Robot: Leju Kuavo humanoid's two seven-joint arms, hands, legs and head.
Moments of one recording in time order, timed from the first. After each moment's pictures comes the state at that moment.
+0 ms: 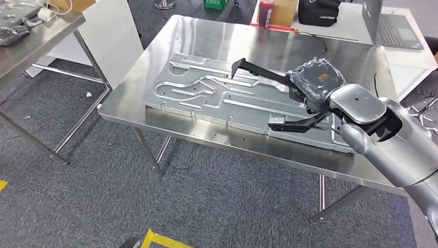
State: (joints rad) left arm 0.00 -0.08 0.51 -0.17 -0.63 -0.25 0.01; right arm -1.14 -0.46 0.70 -1.32 1.30 0.23 -0.10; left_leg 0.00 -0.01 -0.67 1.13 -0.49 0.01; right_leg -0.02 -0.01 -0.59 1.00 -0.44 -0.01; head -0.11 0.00
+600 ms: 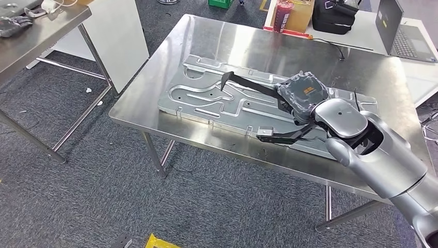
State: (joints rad) left arm 0.00 -0.08 0.55 -0.18 -0.63 -0.24 0.01; right arm -1.06 -0.44 0.71 -1.36 1.32 0.23 -0.07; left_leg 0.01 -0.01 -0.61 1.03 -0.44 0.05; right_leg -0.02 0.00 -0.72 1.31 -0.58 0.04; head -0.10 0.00
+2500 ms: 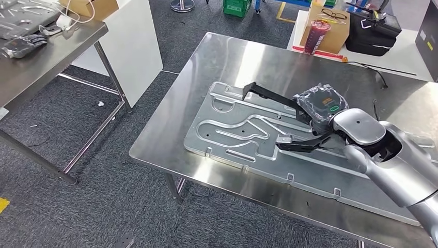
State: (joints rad) left arm 0.00 -0.09 0.60 -0.19 -0.67 -0.28 -0.01; right arm -1.00 -0.54 0.70 -1.33 1.30 0.22 -0.09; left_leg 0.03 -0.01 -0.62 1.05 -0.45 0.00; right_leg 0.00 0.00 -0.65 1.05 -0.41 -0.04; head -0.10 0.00
